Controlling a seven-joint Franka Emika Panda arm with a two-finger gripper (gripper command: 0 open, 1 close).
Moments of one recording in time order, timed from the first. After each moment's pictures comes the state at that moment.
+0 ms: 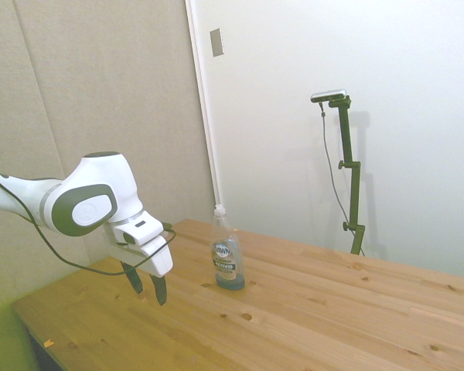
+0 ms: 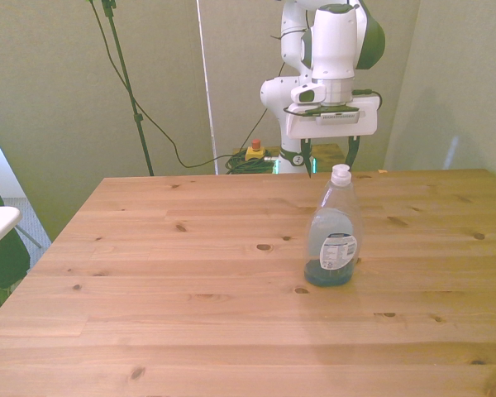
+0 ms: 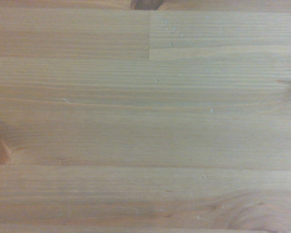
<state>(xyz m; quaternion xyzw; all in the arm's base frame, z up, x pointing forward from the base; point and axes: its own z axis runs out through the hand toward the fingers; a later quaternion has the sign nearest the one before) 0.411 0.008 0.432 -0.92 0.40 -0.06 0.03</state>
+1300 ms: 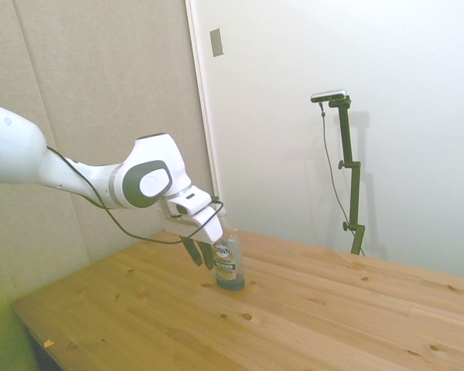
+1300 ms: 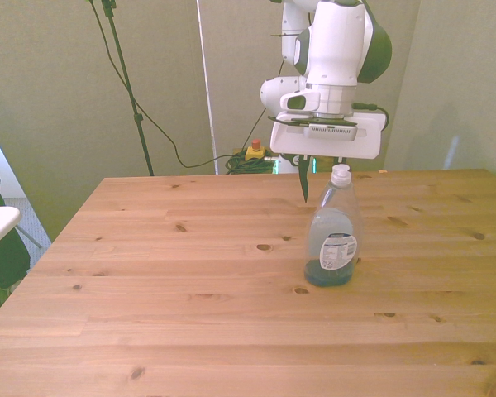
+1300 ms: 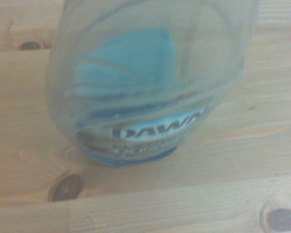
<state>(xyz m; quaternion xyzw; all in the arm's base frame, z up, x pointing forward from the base) 0.543 -0.037 0.458 -0.88 0.45 -0.12 0.01</state>
